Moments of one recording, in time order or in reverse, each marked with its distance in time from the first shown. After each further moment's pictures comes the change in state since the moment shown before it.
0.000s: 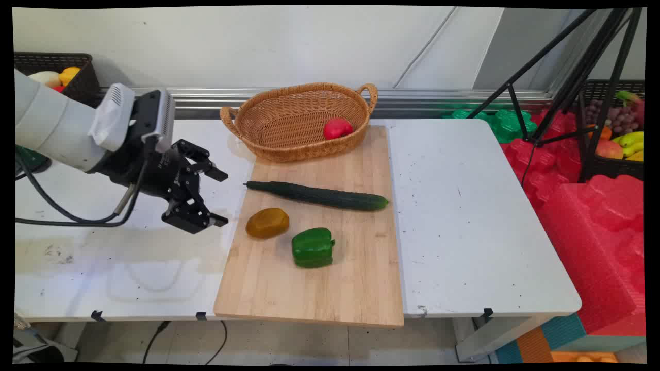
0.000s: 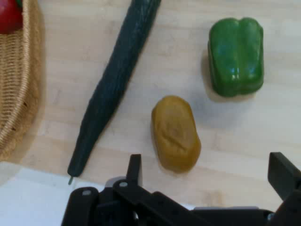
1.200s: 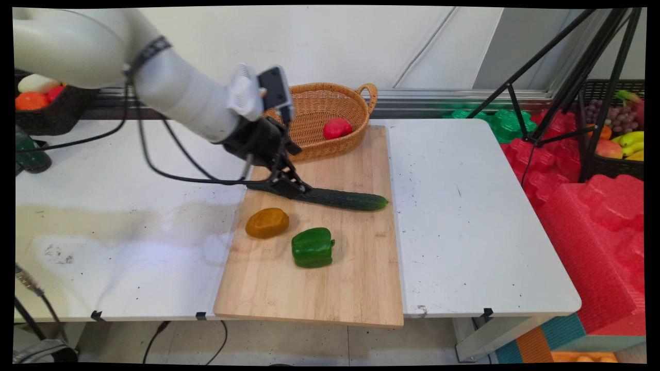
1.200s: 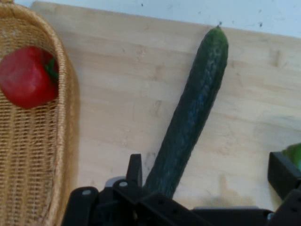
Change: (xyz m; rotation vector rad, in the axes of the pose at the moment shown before) arm 0.115 -0.035 0.098 0.065 -0.016 -0.045
